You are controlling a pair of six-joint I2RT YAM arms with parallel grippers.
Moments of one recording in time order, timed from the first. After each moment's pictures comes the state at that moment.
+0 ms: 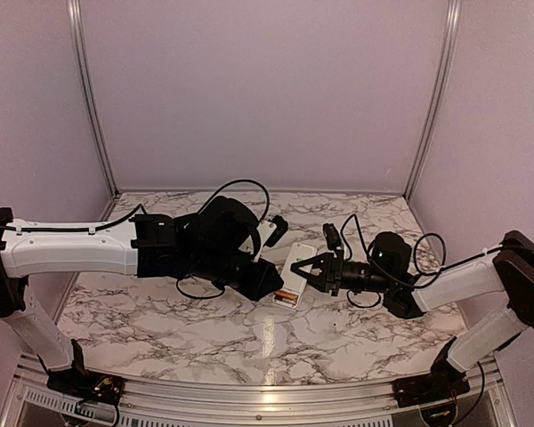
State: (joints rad) left arm -1.17 1.61 1.32 -0.41 0.01 -0.47; right arm 0.71 1.46 0.46 0.92 -0.62 1.18
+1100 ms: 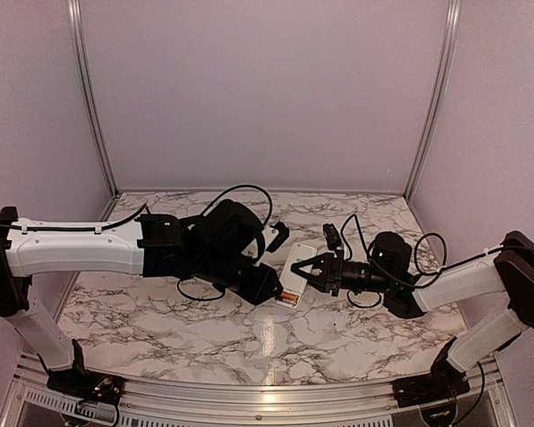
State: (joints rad) left arm -1.17 1.64 1.35 -0.48 0.02 -0.47; right arm 0.71 1.45 0.46 0.90 -0.62 1.18
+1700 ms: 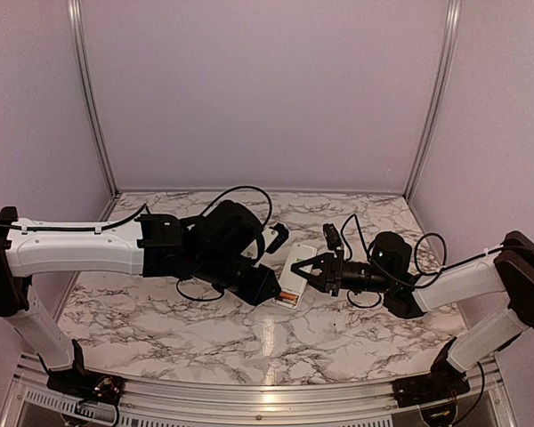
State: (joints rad) left arm -1.17 1.64 1.35 -0.49 0.02 -0.47; right arm 0.71 1.45 0.46 0.90 -0.62 1.18
